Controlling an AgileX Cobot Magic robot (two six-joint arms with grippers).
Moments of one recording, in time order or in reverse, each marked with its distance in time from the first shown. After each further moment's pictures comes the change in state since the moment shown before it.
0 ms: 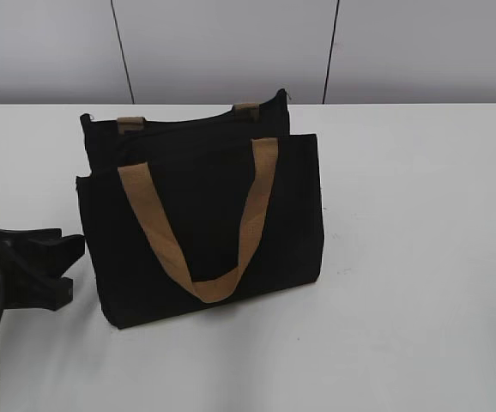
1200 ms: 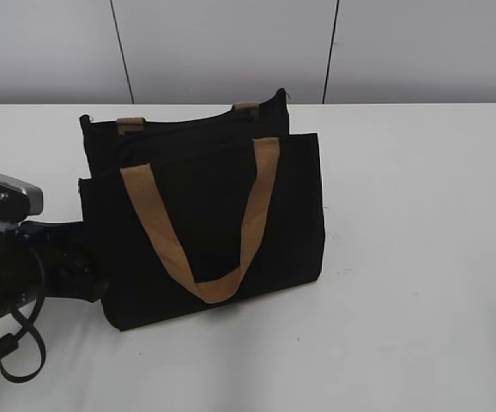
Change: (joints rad) left arm 0.048 0.346 -0.073 0.116 -0.322 0.017; right arm 0.000 0.000 0.000 0.000 0.000 0.000
